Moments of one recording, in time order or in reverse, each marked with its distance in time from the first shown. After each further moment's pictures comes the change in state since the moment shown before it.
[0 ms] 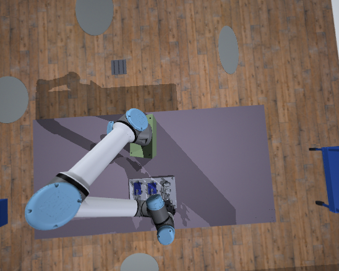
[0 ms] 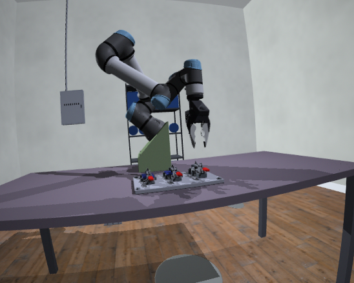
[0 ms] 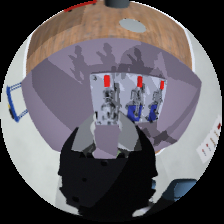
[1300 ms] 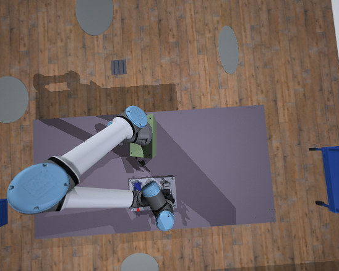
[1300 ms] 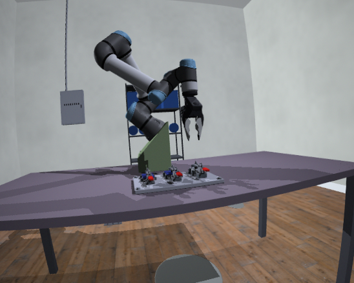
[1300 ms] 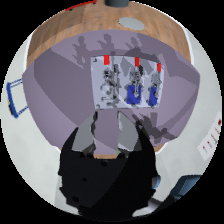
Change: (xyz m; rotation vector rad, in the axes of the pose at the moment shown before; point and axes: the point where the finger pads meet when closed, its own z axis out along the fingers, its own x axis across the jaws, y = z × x) arm -0.001 0.075 -0.028 -0.006 0.003 0.000
